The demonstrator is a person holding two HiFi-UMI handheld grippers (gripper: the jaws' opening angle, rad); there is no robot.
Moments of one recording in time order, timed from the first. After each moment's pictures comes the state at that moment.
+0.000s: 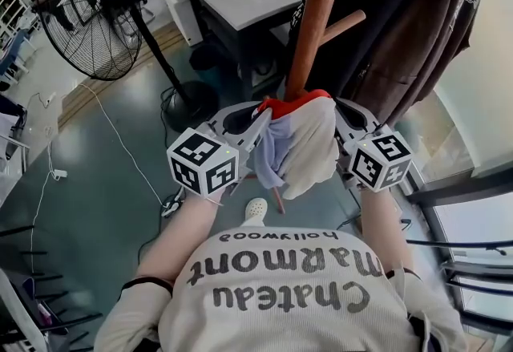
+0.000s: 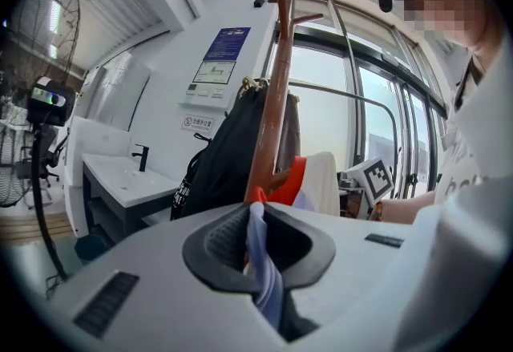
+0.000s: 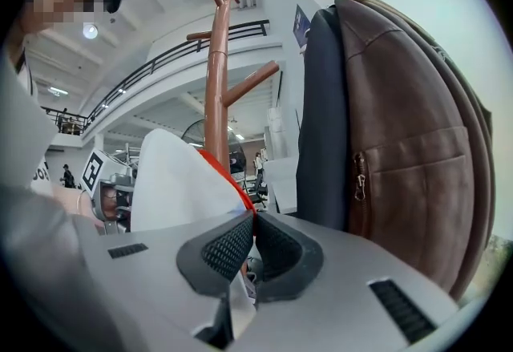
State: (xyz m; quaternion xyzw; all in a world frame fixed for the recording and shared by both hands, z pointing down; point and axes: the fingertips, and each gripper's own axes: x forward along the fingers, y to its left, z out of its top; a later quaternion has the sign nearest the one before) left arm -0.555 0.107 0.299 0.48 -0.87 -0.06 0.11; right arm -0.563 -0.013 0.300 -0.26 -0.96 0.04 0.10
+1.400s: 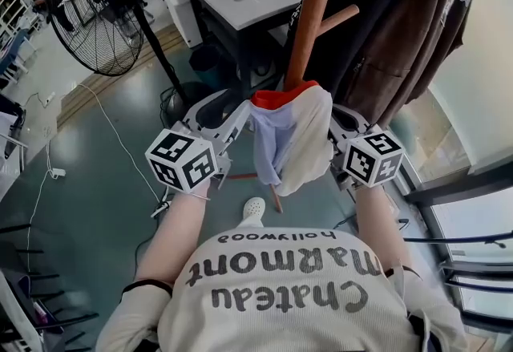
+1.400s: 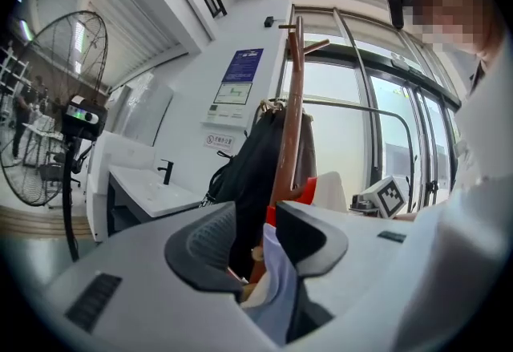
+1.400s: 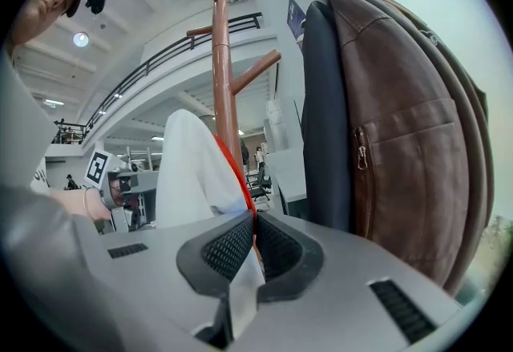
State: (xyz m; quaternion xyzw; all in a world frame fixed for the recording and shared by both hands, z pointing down) left arm -0.552 0.164 0.282 0.42 -0.90 -0.09 0.07; right arm -0.540 -0.004 0.320 -0.27 -0.95 0.06 0.14
